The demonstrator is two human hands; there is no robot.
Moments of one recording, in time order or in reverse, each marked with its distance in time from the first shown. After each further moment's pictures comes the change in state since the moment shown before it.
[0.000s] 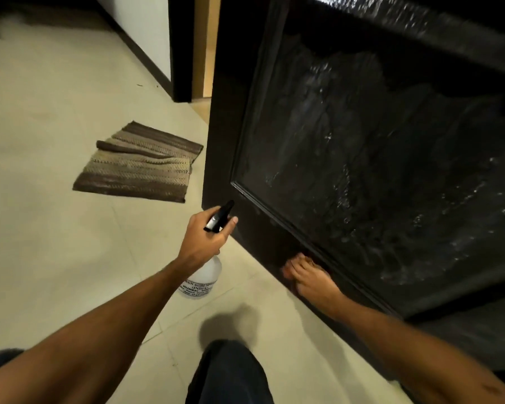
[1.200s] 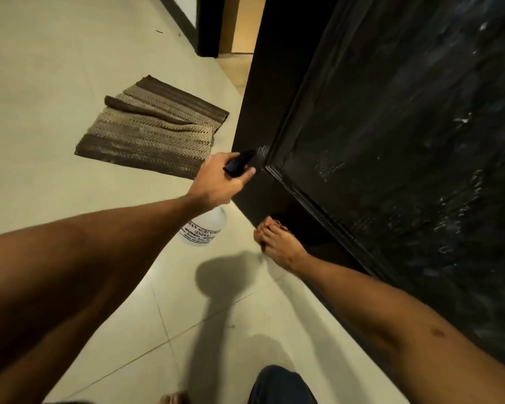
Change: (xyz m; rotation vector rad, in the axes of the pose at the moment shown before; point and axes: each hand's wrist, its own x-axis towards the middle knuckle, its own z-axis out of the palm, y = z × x) left_hand 0.142 -0.053 -0.046 0.215 0.007 0.051; right_hand 0.228 -0.009 -0.039 -0.290 0.148 -0.237
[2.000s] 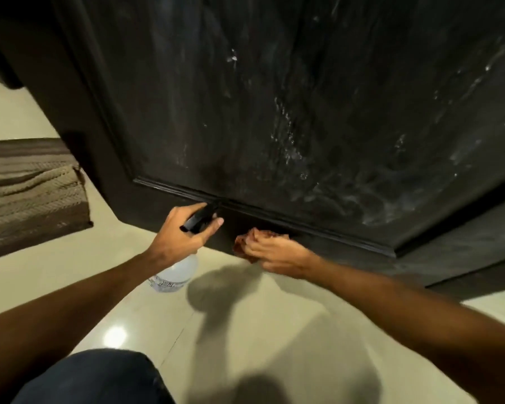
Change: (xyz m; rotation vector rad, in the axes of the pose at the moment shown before) left_hand -0.028 0.022 0.121 -0.119 -0.563 0.269; right_hand -0.180 -0.045 0.037 0.181 0.159 0.303
